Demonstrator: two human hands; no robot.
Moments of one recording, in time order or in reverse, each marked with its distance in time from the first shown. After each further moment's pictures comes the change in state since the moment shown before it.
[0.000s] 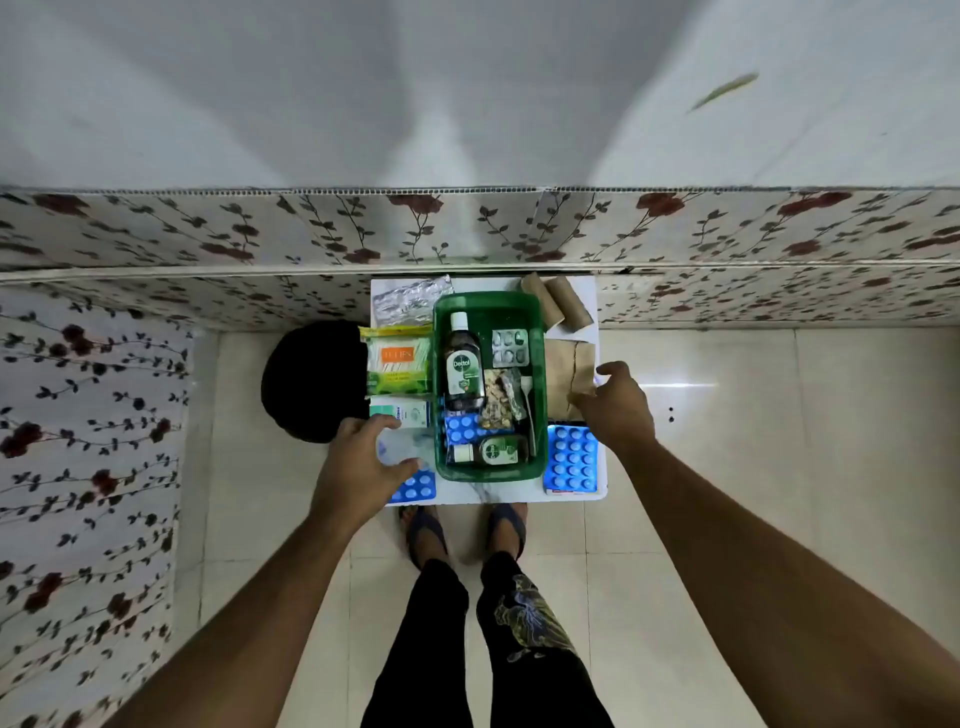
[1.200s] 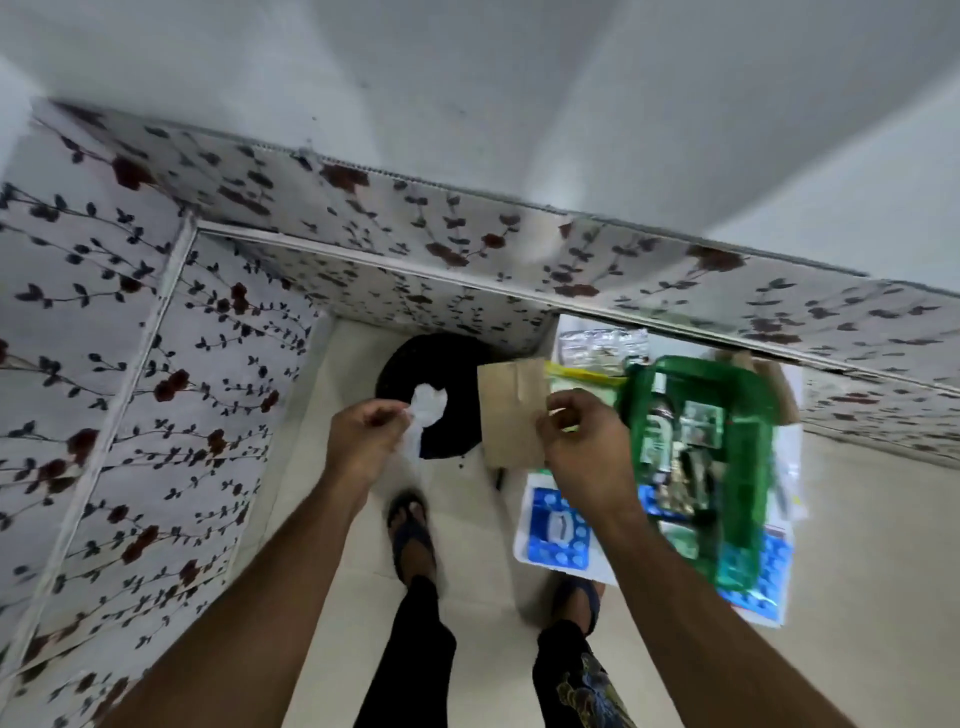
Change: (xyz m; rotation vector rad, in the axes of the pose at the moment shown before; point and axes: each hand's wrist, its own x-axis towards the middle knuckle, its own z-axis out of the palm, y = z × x) left_hand 0.059 -0.129 -0.119 -0.726 0.257 -0.364; right_hand -0.124 -0.192 0.148 0.205 -0.075 -0.436
